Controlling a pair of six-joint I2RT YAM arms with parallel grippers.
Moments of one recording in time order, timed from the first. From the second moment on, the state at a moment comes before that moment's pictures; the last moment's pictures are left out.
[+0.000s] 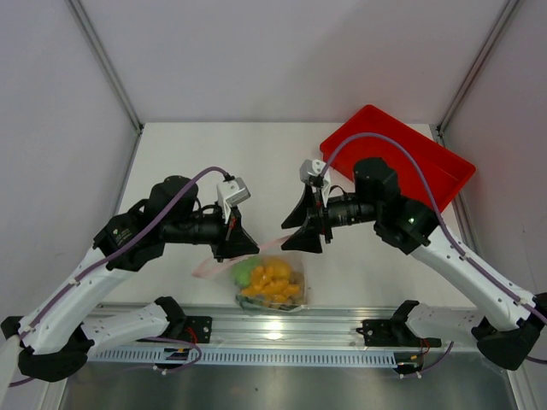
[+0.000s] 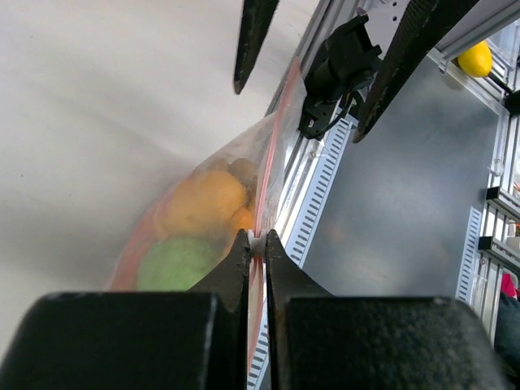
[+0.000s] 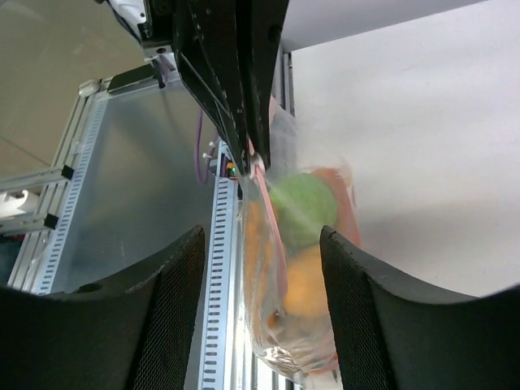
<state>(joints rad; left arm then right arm) -0.81 0.92 1.29 -0.89 0.49 -0.18 0.80 1.09 1.23 -0.41 -0.81 0.08</state>
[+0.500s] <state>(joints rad) -0.81 0.92 1.29 -0.89 0.52 -0.18 0.94 1.34 1.41 -0.55 -0.83 -0.06</state>
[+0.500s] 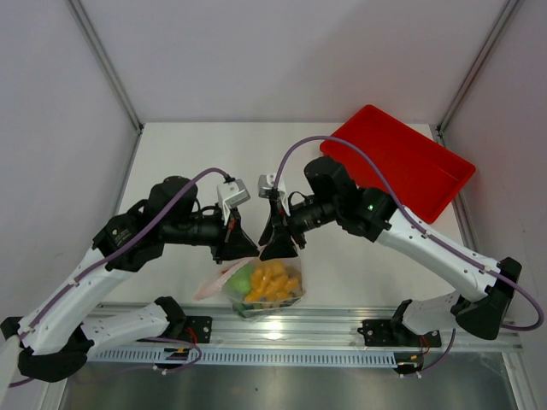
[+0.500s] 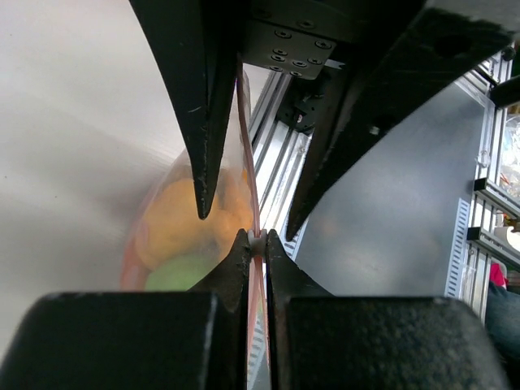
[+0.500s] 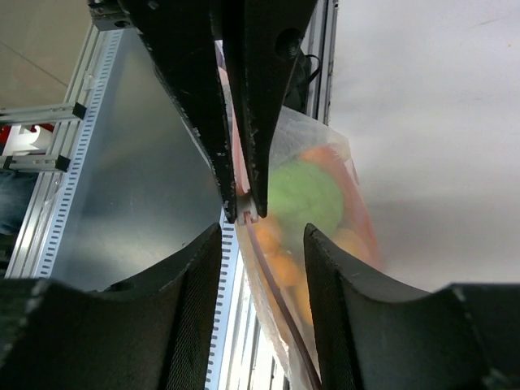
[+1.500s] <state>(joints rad) -0.81 0.87 1.23 -0.87 0.45 -0.20 0.96 1.25 1.21 -0.33 -0.64 0.13</state>
